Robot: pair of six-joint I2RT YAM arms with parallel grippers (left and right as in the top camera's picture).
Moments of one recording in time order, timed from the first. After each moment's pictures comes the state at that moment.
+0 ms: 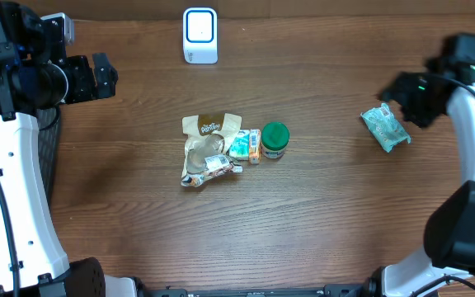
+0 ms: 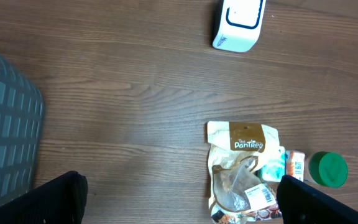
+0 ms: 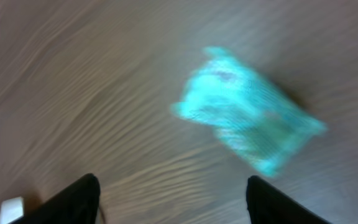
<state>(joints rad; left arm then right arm) 0.21 1.61 1.95 -1.32 0.24 -0.01 -0.19 1.80 1.58 -1.00 -0.22 0.34</state>
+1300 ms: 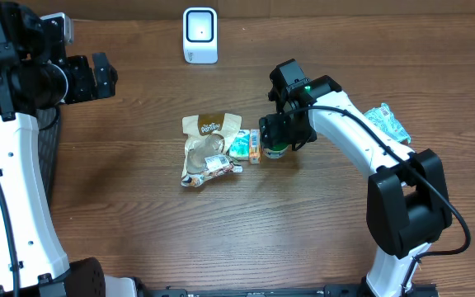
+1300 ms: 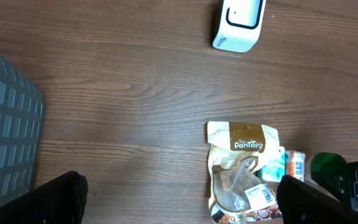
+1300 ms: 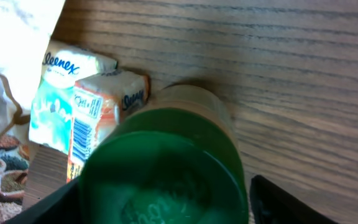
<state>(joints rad) 0.21 1.61 1.95 -1.32 0.24 -0.01 0.43 1.96 1.51 -0.96 -0.12 0.22</state>
